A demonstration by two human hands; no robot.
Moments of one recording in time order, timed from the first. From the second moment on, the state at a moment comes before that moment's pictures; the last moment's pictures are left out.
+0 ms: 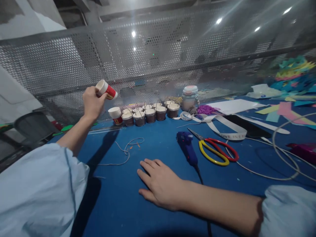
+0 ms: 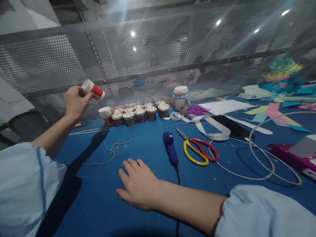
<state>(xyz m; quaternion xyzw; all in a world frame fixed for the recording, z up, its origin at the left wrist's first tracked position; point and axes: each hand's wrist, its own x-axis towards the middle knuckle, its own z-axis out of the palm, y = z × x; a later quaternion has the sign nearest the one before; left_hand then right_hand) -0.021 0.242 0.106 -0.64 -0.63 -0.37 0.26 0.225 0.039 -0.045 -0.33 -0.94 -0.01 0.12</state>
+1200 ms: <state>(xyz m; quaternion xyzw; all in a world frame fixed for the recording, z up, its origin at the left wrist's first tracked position) 0.040 0.050 -0.033 -0.87 -0.30 -0.39 0.12 0.490 0.151 0.001 -0.82 -0.53 -0.05 0.23</state>
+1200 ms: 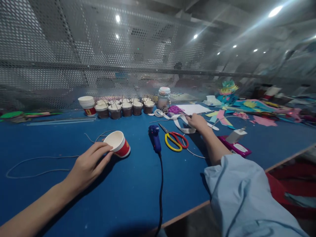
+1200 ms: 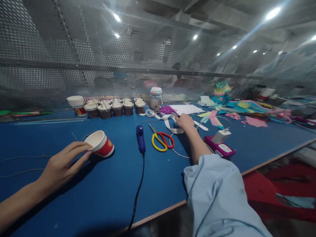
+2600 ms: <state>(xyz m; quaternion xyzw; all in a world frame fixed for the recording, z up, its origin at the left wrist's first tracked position) 0.035 0.048 -0.036 -0.87 -0.28 -0.40 0.09 0.533 0.157 -0.031 -0.91 -0.40 -0.04 0.10</state>
